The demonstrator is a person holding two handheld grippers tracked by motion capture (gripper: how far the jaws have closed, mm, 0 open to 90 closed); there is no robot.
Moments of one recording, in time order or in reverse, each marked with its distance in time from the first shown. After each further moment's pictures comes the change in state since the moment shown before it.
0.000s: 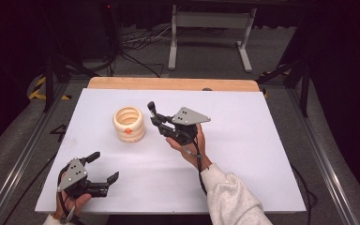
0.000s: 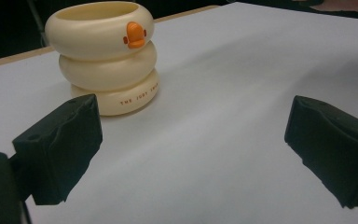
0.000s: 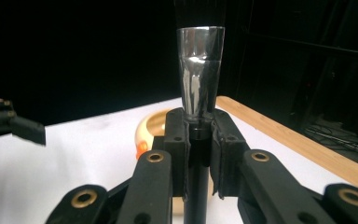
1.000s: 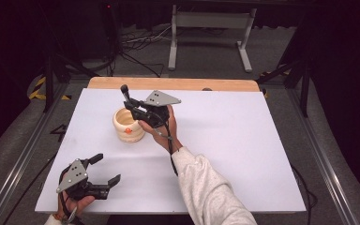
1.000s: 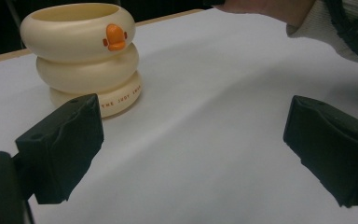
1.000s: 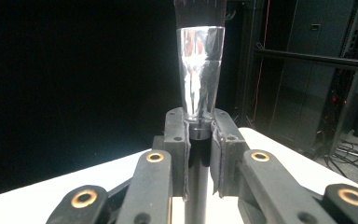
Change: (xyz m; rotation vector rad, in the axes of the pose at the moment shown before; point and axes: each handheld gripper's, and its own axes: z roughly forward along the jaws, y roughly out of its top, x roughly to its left) left arm -0.003 -0.002 0.000 -0.017 -0.060 -0.009; right arm 0.001 0.025 0.087 -0.070 0.052 0.048
